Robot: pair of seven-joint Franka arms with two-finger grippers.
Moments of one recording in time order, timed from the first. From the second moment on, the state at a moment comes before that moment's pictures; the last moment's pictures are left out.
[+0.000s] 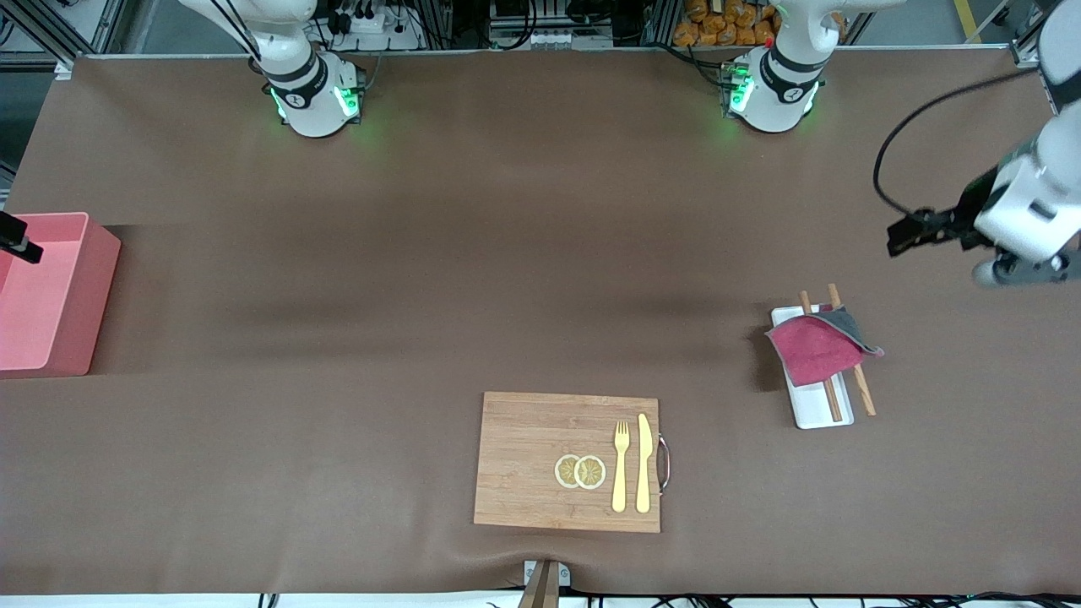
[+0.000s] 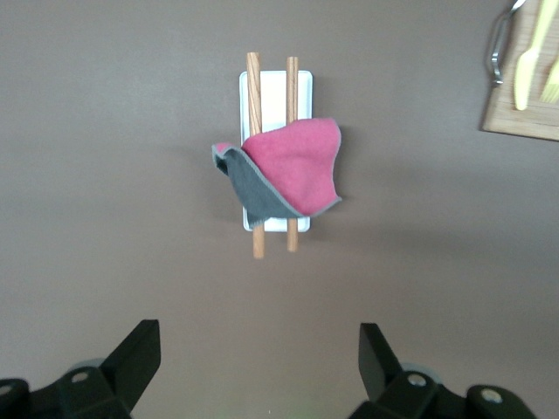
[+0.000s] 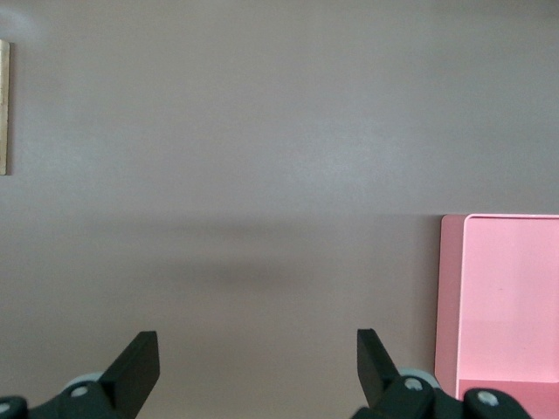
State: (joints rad) left arm -0.02 0.10 -0.05 -1.60 0.02 1.62 -0.16; right arm -0.17 0.11 -0.05 -1.43 0.06 1.59 -0.27
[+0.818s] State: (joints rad) left arm 0.02 0.36 -0.05 -1.75 0.02 2.07 -0.16; right arm -0.17 0.14 -0.04 -1.43 0.06 1.58 -0.27
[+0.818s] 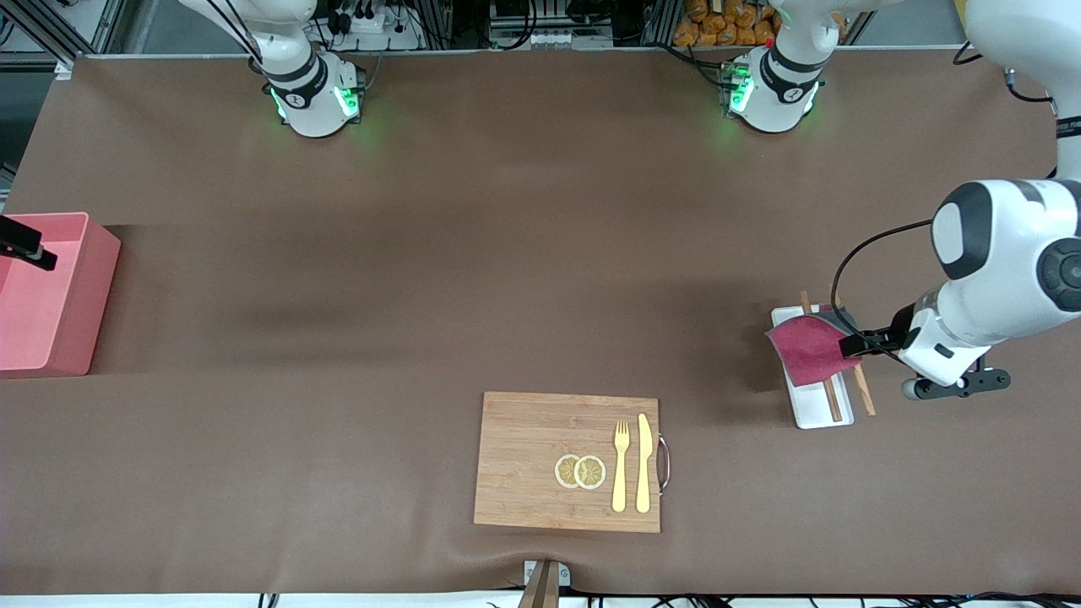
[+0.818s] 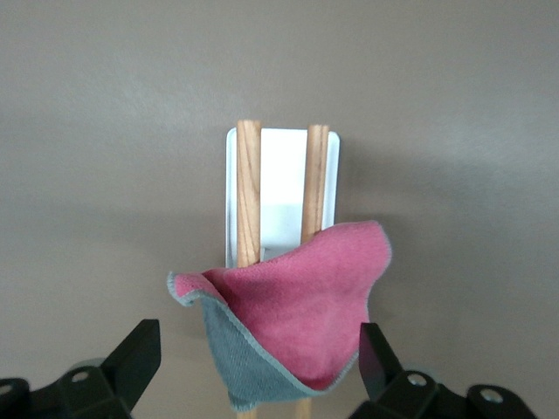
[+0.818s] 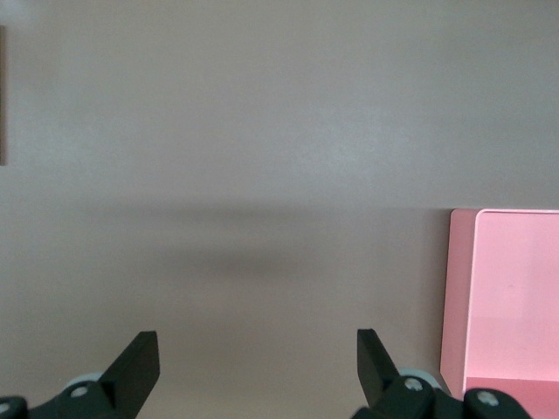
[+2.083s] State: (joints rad) left arm 0.03 0.44 -0.05 -1.76 0.02 2.08 -0.18; right arm -0.18 0.14 -0.05 -1.43 0.06 1.52 -0.27
